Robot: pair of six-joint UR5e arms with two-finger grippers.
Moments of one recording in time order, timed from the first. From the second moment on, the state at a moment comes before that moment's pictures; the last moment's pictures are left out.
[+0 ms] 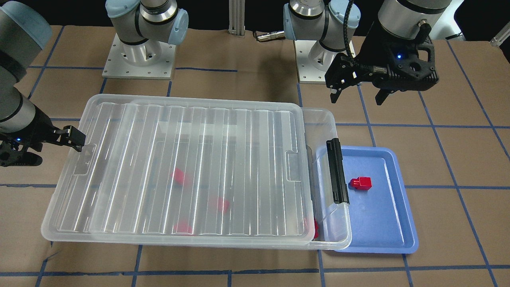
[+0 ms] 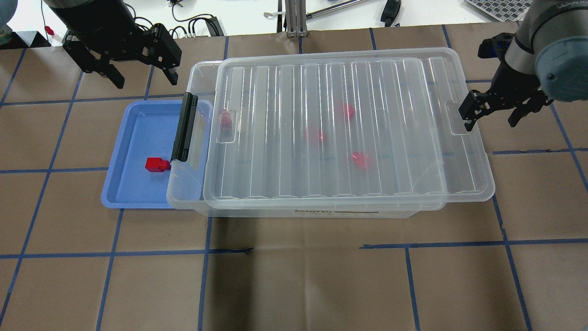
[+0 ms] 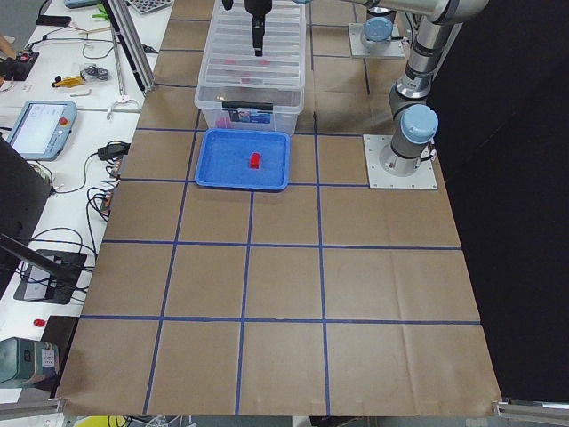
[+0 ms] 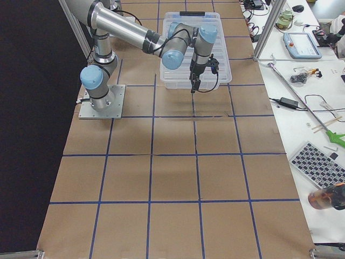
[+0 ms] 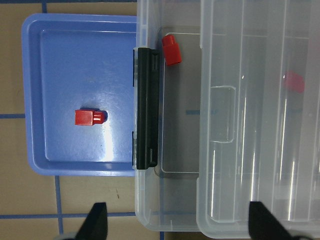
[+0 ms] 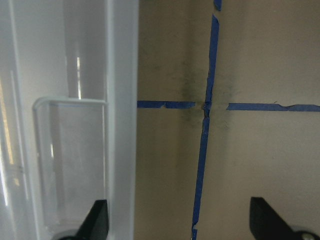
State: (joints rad) left arm -1.56 -1.64 -1.37 -1.69 1.54 0.02; right arm 1.28 -1.39 1.71 -1.79 -1.68 -0.33
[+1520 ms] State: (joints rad) left arm -1.55 -1.66 -1.34 -1.76 1.54 0.07; right arm 1.11 -1.38 1.70 -1.84 -1.72 -0.55
